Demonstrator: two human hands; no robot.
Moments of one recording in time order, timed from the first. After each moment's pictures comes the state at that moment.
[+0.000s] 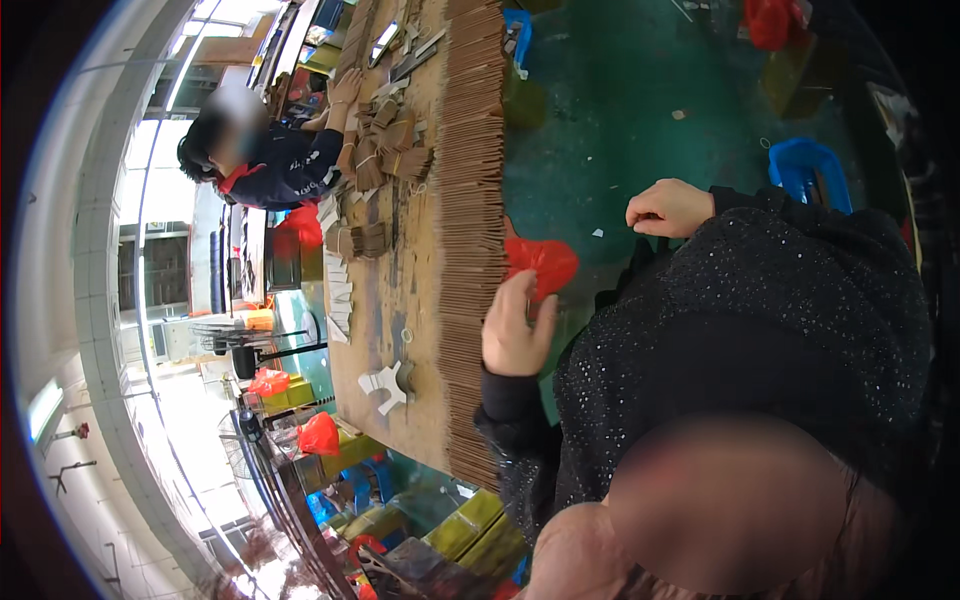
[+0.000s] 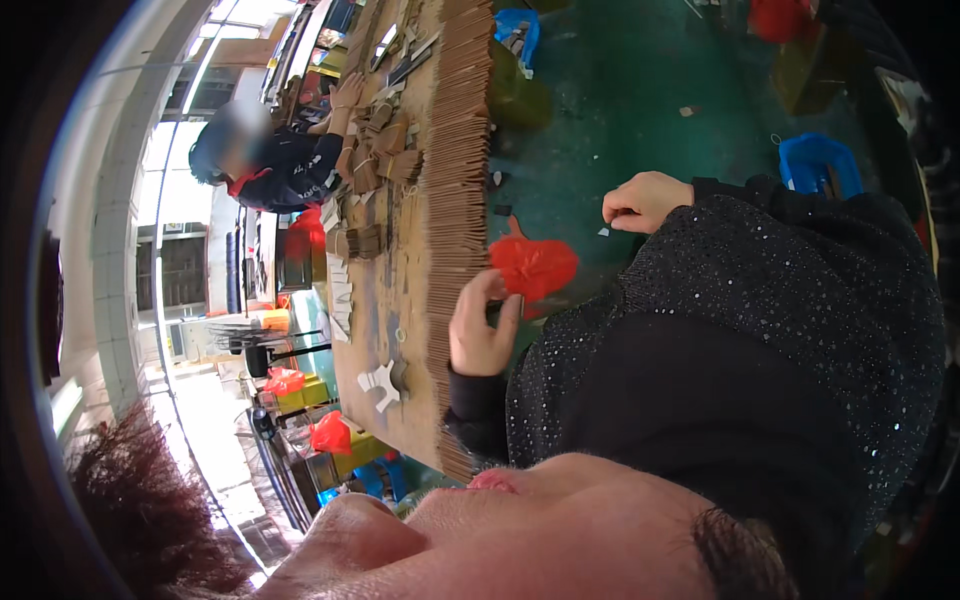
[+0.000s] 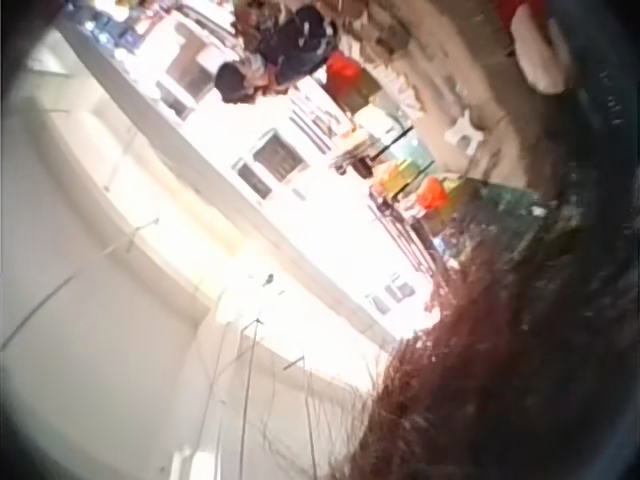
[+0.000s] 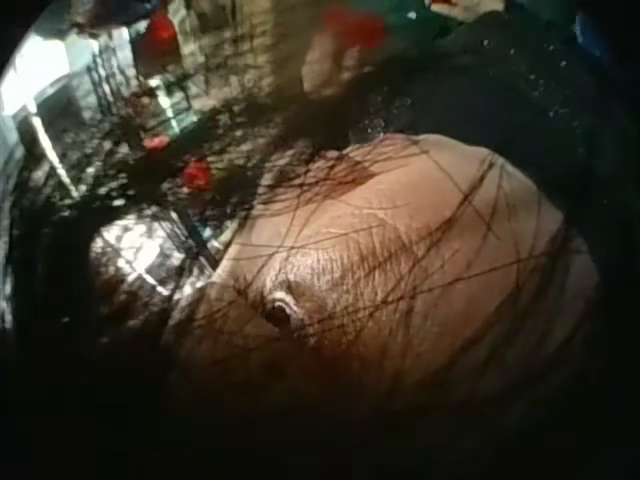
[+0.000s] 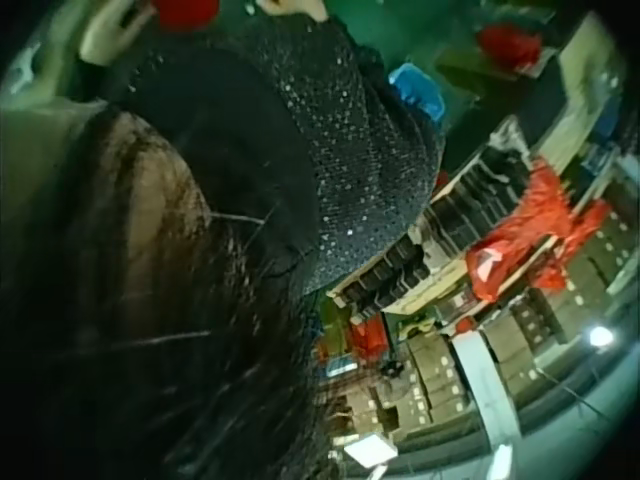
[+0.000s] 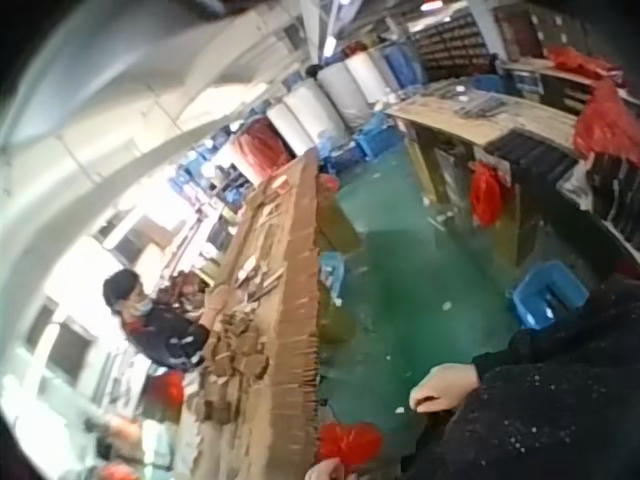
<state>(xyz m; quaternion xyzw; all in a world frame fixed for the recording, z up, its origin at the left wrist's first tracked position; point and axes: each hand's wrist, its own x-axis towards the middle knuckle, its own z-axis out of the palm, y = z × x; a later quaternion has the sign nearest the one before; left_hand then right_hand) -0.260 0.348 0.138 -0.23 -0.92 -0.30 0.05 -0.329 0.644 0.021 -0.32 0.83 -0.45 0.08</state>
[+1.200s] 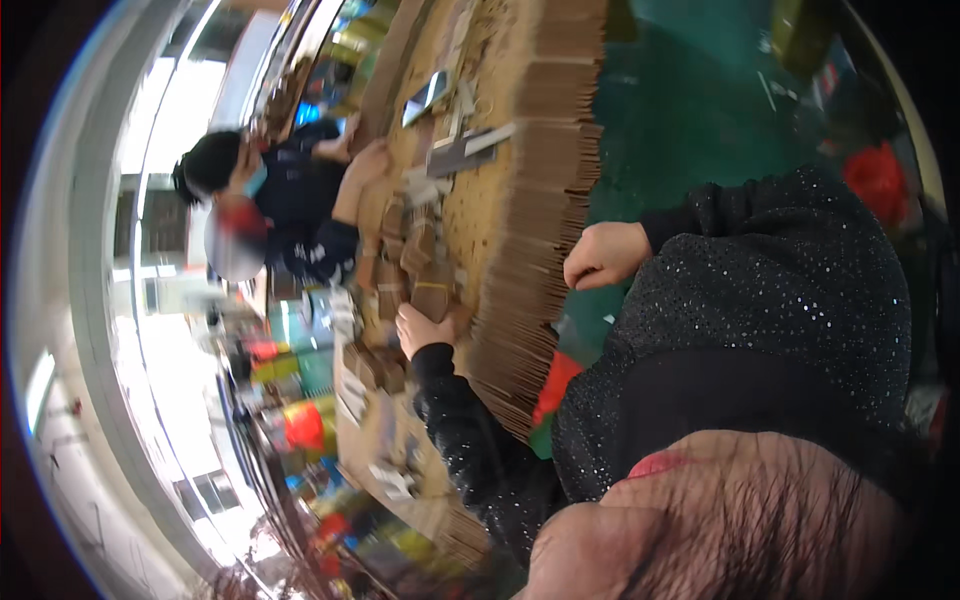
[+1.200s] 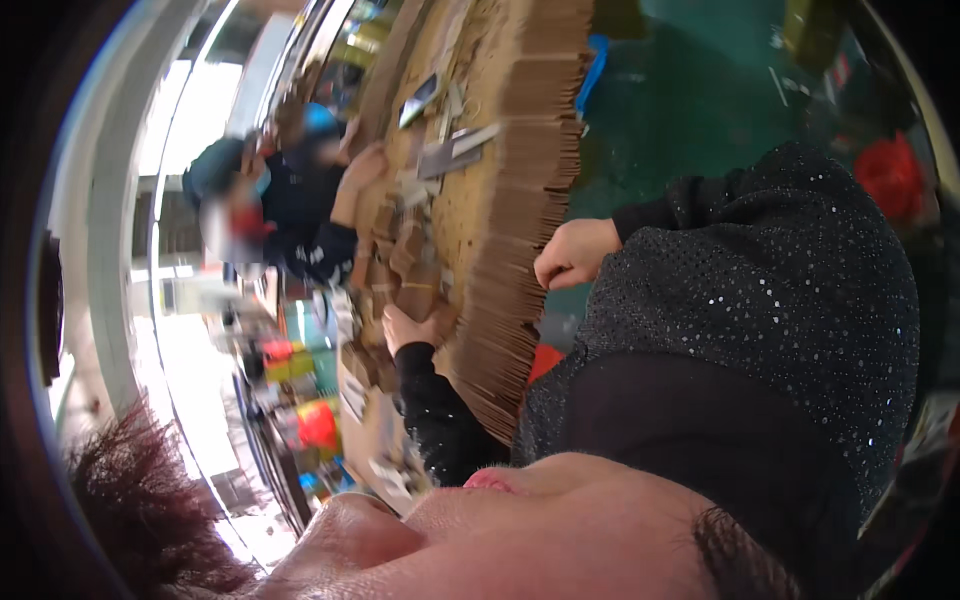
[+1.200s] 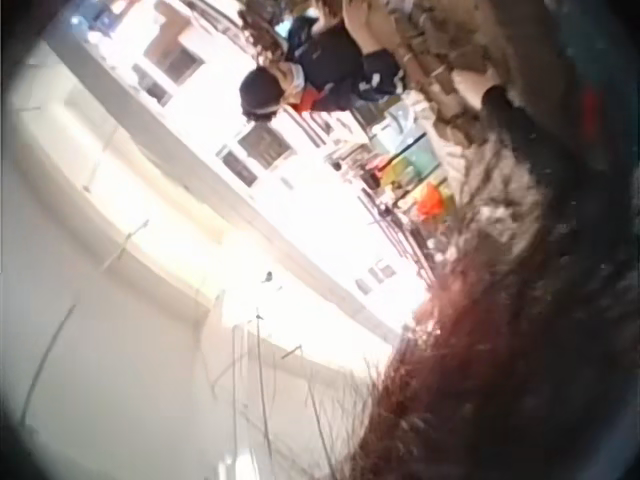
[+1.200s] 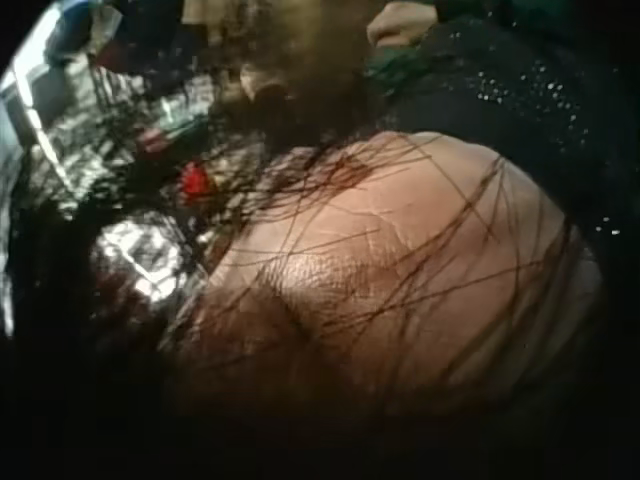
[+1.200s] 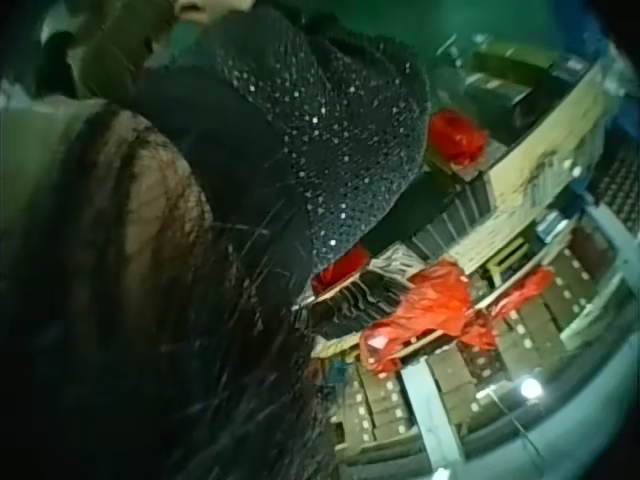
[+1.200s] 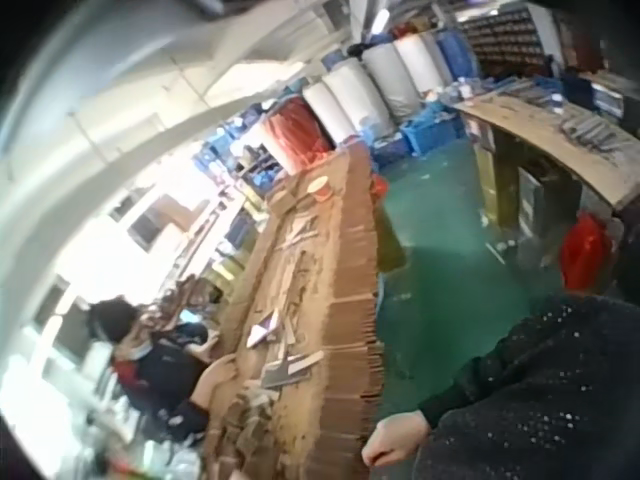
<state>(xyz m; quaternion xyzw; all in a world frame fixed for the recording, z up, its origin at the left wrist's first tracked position) -0.639 0.288 0.080 0.22 -0.97 0.03 0.06 -0.737 0.627 0.030 -0.59 0.64 -0.46 0.18</state>
